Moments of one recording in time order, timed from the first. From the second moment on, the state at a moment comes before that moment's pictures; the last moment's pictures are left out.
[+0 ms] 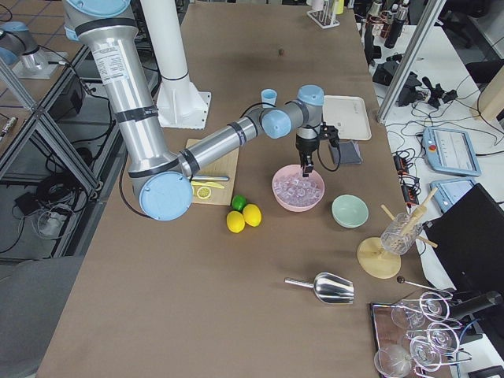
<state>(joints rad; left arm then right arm) -1.49 -1.66 -1.51 -1.89 -2.33 -0.02 1.06 -1.26 1.79 -1.62 2.09 0.56</state>
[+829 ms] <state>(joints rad) -1.49 -1.66 -1.51 -1.89 -2.33 -0.02 0.71 -0.93 1.83 -1.50 1.96 1.26</state>
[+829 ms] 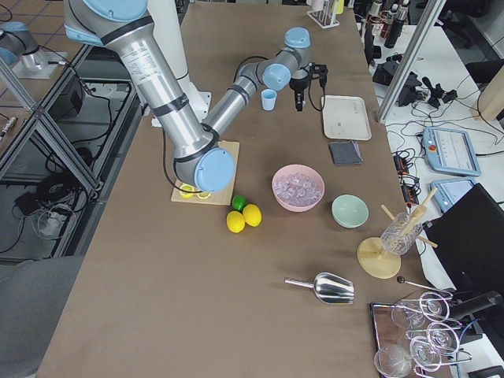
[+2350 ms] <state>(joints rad) -1.49 -1.66 -1.44 -1.95 -2.33 -0.02 0.42 -0.72 1.58 -1.47 1.63 1.48</state>
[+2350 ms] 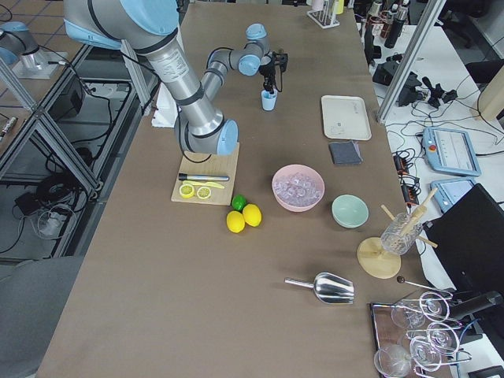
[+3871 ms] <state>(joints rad) -1.49 -1.66 -1.46 -1.95 -2.33 -0.02 0.98 -1.14 1.83 -1.71 2.02 0.57</state>
